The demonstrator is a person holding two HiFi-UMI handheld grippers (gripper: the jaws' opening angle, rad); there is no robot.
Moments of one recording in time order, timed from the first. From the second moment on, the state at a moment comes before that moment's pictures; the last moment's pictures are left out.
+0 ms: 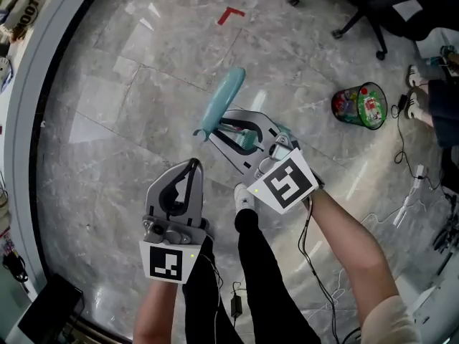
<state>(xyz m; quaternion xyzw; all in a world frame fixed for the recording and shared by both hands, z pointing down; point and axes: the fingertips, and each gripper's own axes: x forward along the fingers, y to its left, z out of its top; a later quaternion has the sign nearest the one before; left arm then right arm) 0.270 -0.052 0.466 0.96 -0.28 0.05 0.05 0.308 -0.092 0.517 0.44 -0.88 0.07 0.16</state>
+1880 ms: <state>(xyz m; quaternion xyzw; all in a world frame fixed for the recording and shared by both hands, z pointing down) 0.277 0.039 0.273 0.97 -0.25 0.00 0.05 0.337 0.050 0.309 0.60 -0.79 0.10 0.05</state>
